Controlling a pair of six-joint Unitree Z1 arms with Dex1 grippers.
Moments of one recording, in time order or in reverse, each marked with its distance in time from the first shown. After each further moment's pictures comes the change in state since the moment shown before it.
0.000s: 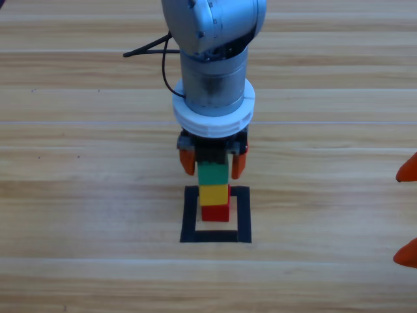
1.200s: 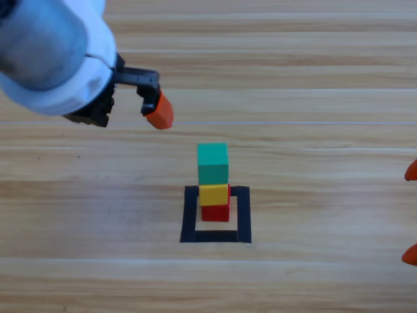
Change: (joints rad) arm 0 -0.073 -0.691 0.736 -0.468 0.228 0.175; arm 1 0.000 0.000 -0.012 0.037 -0.036 -0.024
